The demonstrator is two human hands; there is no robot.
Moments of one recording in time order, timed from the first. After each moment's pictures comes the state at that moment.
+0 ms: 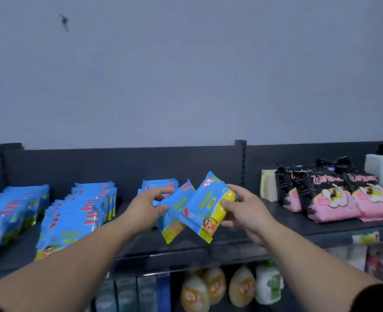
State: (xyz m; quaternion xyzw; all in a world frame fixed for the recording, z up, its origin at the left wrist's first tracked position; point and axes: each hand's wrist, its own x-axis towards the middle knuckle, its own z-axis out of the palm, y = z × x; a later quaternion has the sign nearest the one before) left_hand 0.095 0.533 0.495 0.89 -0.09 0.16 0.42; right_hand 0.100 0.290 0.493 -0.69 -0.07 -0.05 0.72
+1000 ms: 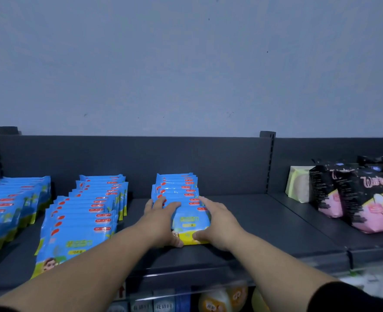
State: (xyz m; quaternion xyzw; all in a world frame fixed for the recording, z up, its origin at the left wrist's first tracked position) left_hand 0.162 0.576 0.459 0.99 -0.03 0.02 0.14; right_hand 0.168 0.402 0.456 -0.94 -0.12 -0.03 0.32
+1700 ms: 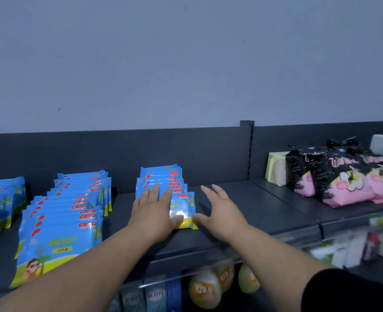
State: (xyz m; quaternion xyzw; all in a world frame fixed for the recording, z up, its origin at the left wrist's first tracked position) left_hand 0.152 0.554 0.454 0.99 -0.04 0.12 0.07; right_hand 0.152 0.377 0.445 -0.95 -0.09 -0.12 0.27
